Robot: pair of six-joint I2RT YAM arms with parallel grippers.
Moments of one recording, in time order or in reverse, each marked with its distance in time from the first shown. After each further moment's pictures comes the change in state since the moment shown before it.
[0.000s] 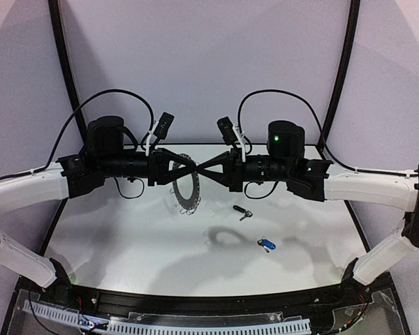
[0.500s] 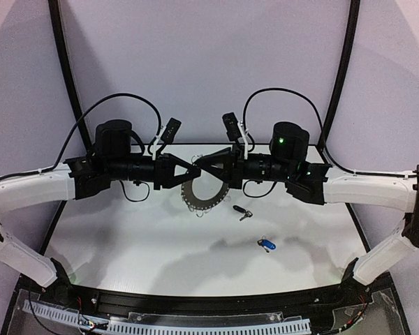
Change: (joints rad) left arm -0.011 0.048 -0.001 0.022 0.010 -0.018; right arm 0.000 -0.001 -0.036 0.131 0.036 0.060
